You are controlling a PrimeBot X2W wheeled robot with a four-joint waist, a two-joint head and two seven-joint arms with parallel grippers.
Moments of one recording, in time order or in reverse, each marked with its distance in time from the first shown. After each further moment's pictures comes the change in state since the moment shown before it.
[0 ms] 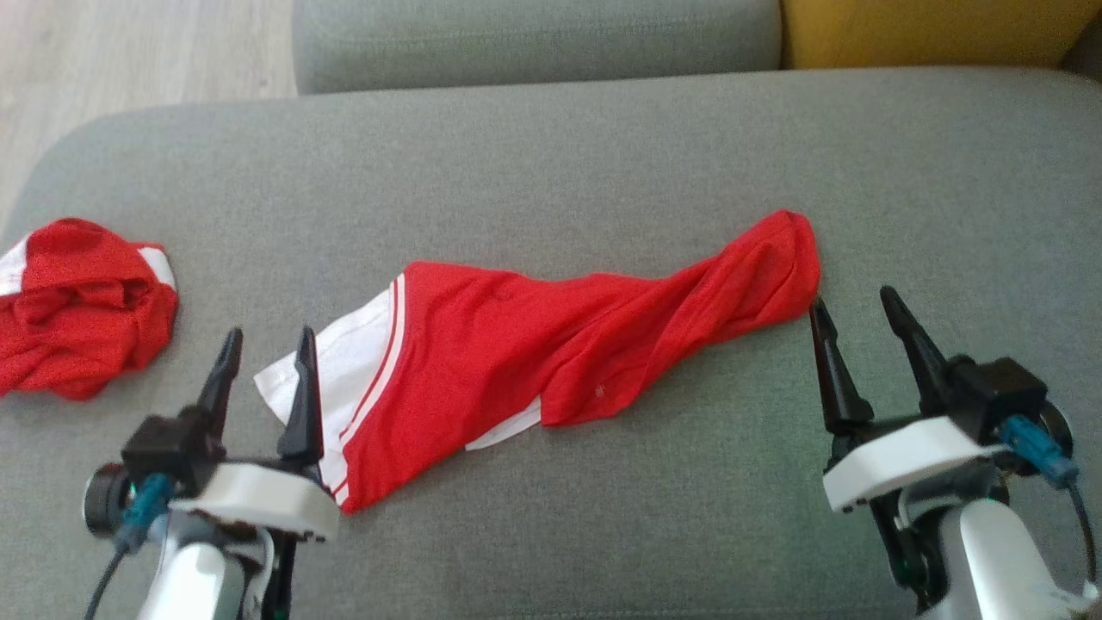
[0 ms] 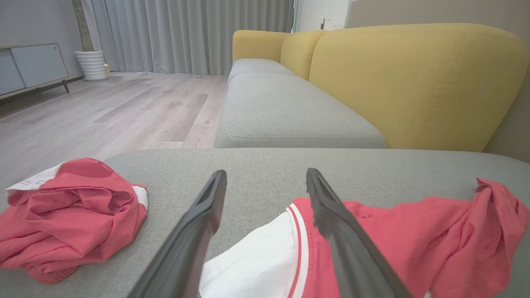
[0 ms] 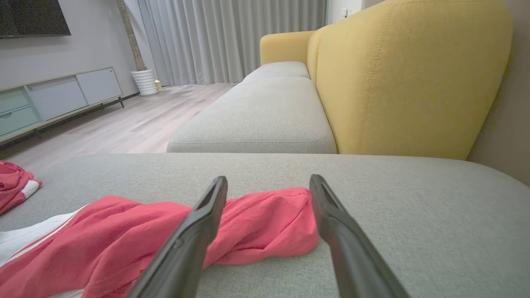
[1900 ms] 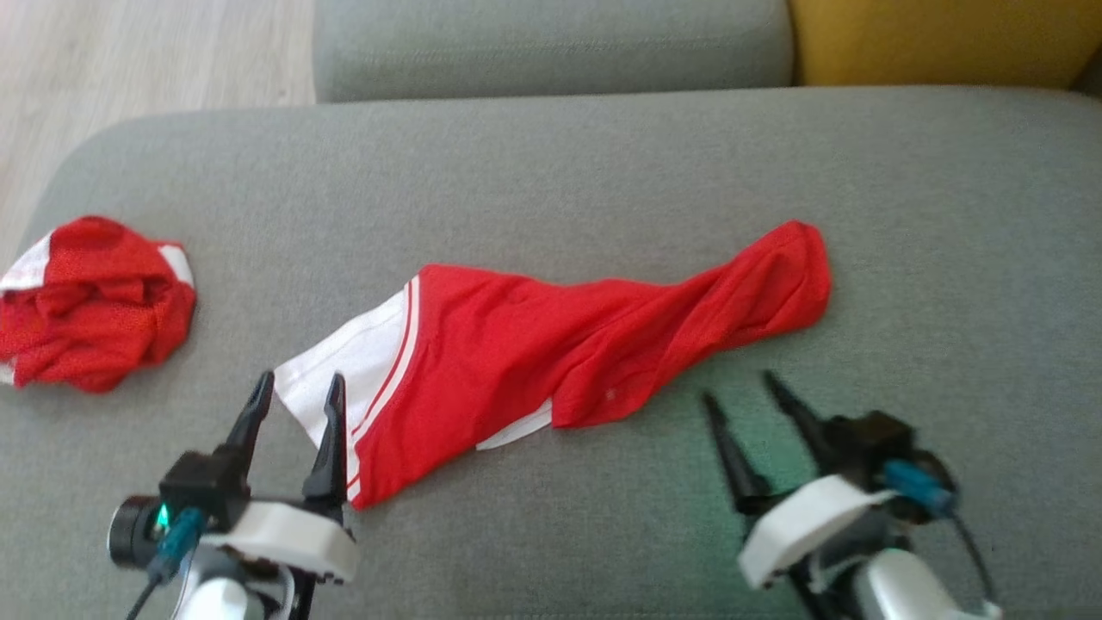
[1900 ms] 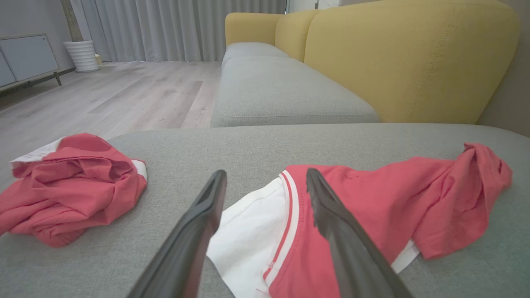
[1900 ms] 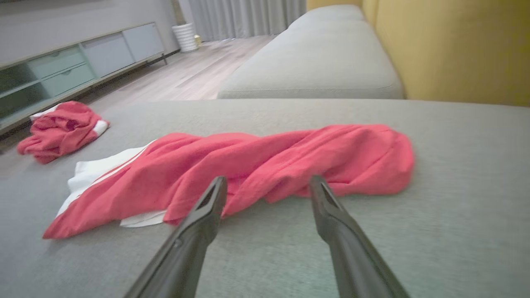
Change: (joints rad) left arm 0.078 0.016 -0.059 -0.011 0.017 0.018 0.000; right arm 0.069 0.000 0.170 0.061 0.036 0.000 0.045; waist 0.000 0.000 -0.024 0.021
